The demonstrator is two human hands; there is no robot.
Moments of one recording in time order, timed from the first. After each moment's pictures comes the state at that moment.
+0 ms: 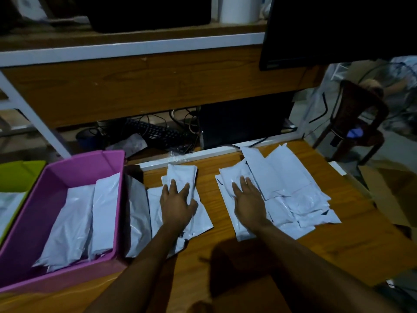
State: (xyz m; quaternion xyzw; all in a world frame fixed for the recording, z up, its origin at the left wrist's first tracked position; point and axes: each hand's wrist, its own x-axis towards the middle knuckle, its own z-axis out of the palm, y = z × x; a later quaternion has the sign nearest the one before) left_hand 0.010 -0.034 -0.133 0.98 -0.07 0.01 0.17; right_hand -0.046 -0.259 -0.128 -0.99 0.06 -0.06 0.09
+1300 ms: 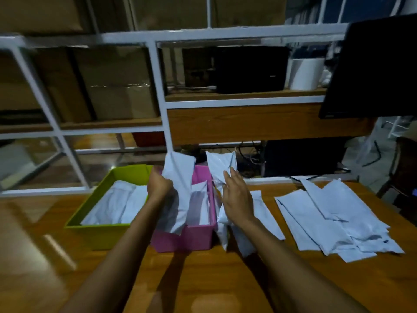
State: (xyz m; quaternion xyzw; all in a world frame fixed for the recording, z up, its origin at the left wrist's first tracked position) left_hand -0.068 0.216 0.061 0.85 0.16 0.18 0.47; right_hand -0.107 0.002 0.030 -0.91 -0.08 -0.24 0.32
